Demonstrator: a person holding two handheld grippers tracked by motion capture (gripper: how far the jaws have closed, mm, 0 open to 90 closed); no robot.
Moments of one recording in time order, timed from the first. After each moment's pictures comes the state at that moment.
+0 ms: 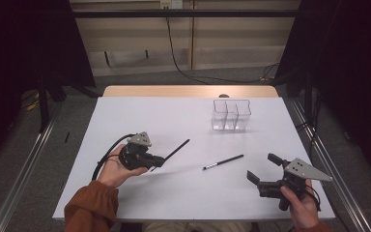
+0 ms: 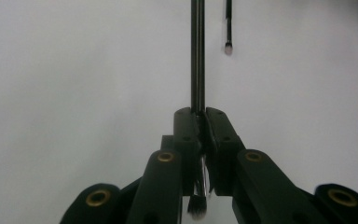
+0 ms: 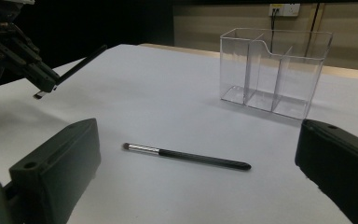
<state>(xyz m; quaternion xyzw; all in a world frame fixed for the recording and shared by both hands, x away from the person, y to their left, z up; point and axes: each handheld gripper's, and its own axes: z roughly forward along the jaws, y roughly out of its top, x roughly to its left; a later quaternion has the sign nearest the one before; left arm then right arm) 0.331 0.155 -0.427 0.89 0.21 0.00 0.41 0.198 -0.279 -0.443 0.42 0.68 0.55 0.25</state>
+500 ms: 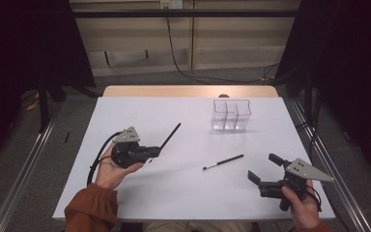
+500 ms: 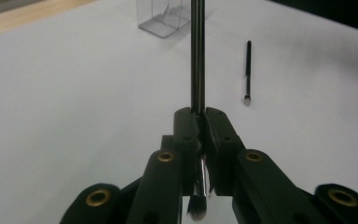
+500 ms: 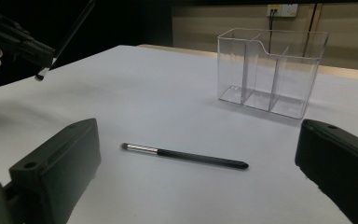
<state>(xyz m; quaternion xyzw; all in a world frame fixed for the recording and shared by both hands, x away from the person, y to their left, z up) 0.326 0.172 -0.416 0.84 0.24 0.06 0.49 0.197 -0.281 -0.443 0.42 0.68 0.55 0.26</state>
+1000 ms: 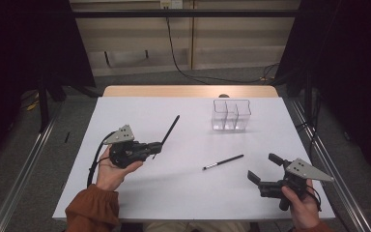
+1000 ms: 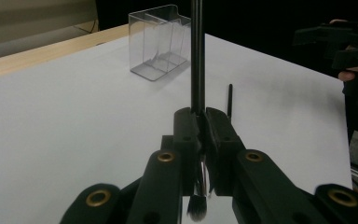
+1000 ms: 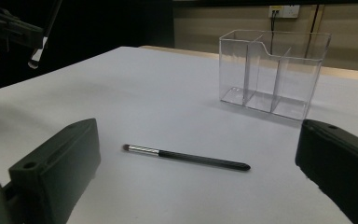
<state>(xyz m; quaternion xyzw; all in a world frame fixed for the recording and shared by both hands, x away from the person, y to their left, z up) 0.316 0.172 -0.404 0.80 0.23 0.06 0.55 0.198 -0.281 -0.443 0.42 0.67 0.55 0.25</state>
